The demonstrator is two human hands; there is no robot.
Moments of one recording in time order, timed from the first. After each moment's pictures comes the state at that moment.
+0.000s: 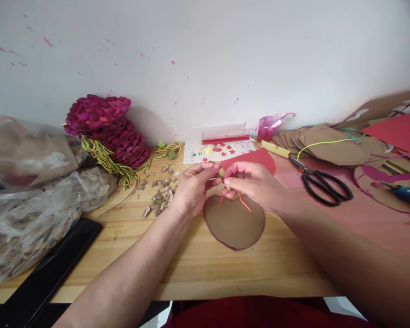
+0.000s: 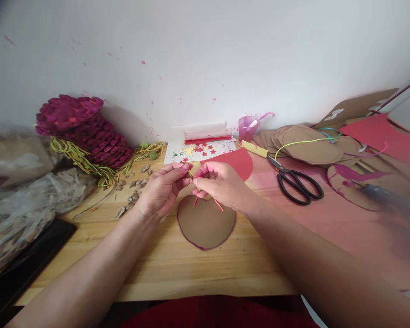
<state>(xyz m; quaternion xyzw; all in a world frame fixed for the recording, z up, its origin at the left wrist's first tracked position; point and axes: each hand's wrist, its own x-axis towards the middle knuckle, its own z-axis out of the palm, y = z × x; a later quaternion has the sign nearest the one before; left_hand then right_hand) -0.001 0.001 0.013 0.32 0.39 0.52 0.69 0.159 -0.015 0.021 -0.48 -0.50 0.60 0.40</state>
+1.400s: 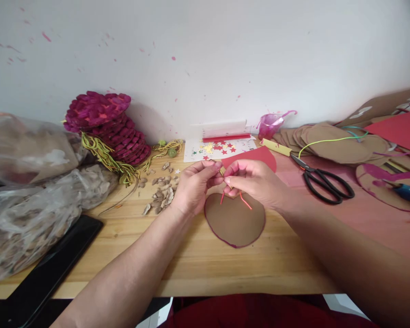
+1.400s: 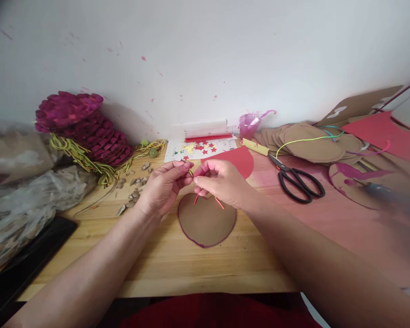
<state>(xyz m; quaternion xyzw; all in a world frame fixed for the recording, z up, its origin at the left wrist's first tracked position) 0.000 0.001 0.013 0.34 0.39 0.52 0.67 0.159 -0.015 0.025 -0.50 -0.53 0.57 0.38</state>
